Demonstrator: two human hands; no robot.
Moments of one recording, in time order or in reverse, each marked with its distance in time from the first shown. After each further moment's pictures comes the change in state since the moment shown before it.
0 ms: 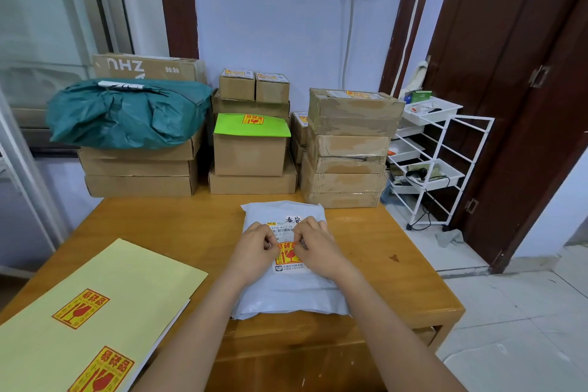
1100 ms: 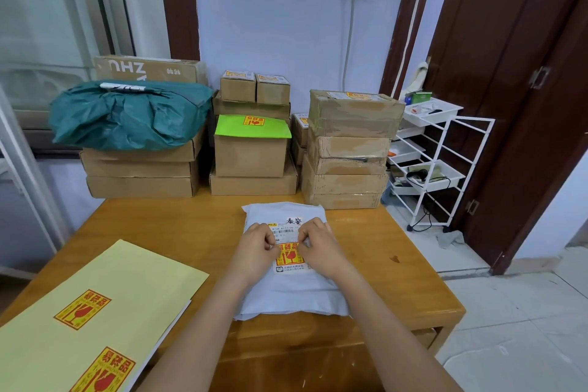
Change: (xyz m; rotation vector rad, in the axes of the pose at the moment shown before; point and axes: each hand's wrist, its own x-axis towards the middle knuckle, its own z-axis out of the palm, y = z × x) left_hand -0.001 0.005 0.001 -0.015 0.069 -0.039; right_hand 0.001 0.002 -0.002 0.102 0.035 0.067
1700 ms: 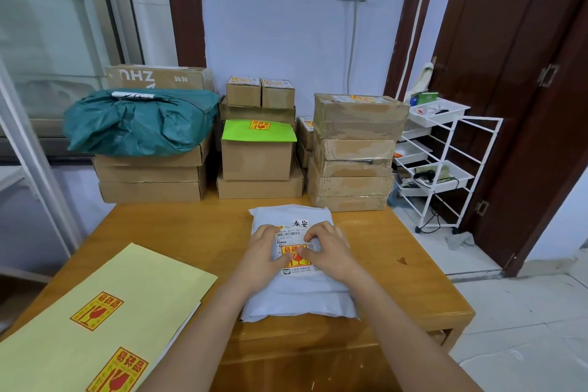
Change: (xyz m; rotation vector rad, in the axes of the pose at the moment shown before) left_hand -0.006 -0.010 -0.001 0.020 -0.091 0.112; right_hand -0.003 0.009 0.001 0.002 0.043 0.007
